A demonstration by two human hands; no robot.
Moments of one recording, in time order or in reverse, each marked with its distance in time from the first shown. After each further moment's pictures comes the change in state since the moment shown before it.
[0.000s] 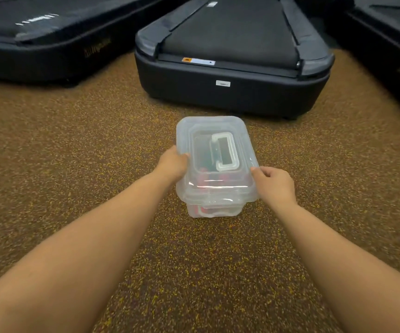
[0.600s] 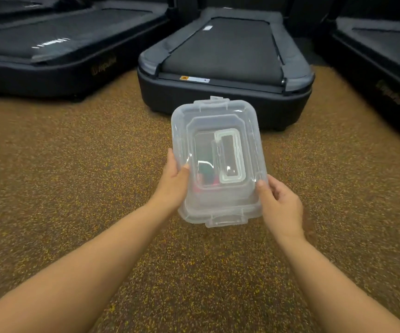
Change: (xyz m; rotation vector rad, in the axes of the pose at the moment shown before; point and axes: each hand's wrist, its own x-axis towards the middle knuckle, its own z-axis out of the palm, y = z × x) left_hand -0.094 0.002 -0.001 -0.225 -0.074 0.271; right_hand -0.082 0.007 -0.044 0.223 0.105 -0.196
